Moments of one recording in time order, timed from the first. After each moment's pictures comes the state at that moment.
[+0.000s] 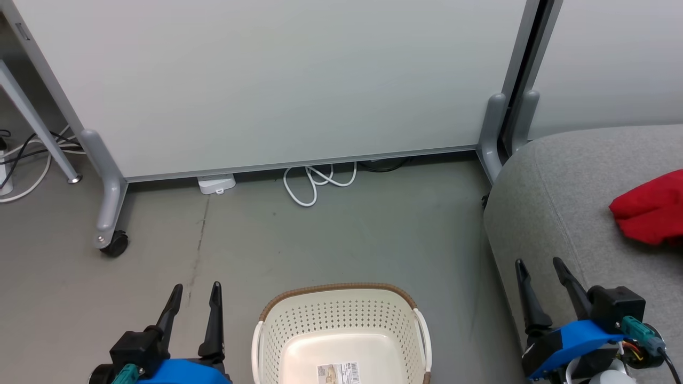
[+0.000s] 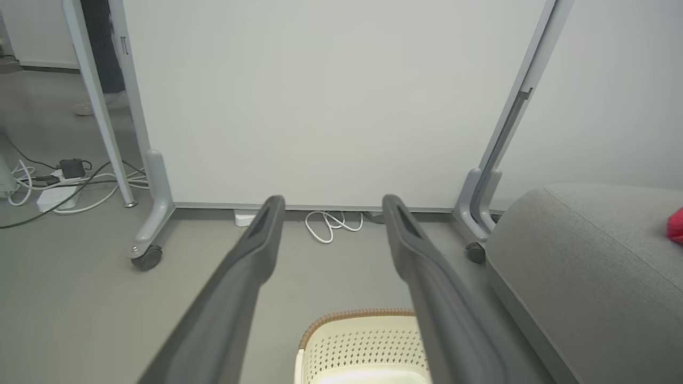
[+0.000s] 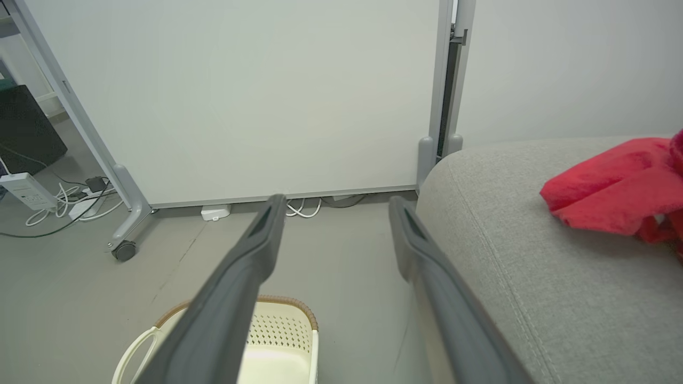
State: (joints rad) left arm -0.02 0.09 -0.10 0.35 -0.27 -0.13 -0.26; right arm -0.11 -0.06 -0.05 0.34 0.14 0.13 -0.16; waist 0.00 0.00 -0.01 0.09
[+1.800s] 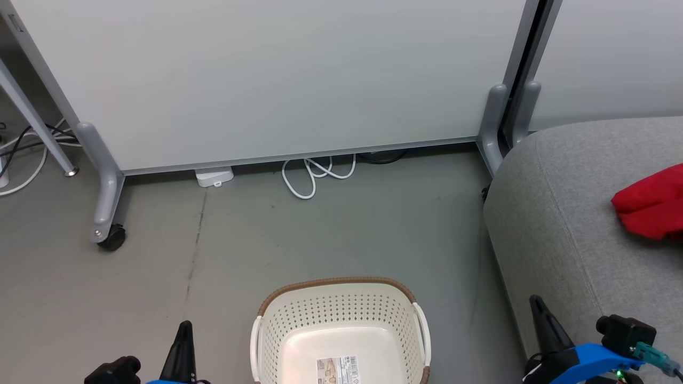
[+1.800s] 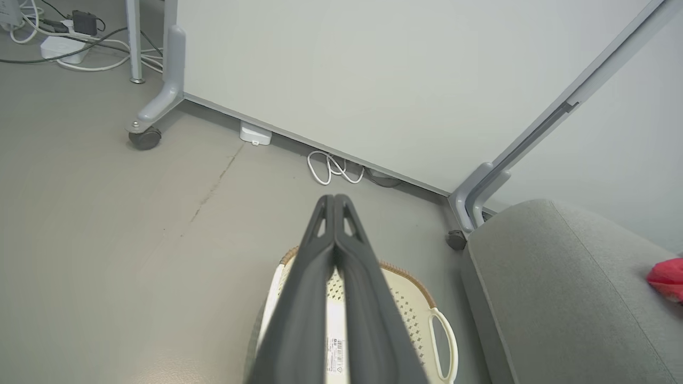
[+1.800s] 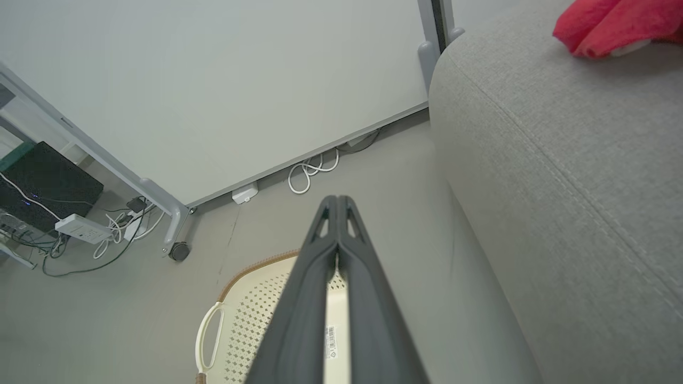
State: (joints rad) left arm 0.04 0.07 -0.04 0.41 -0.52 -0.13 -0.19; right arm -0.06 -0.05 -0.03 0.42 0.43 0.13 -0.11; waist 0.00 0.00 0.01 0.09
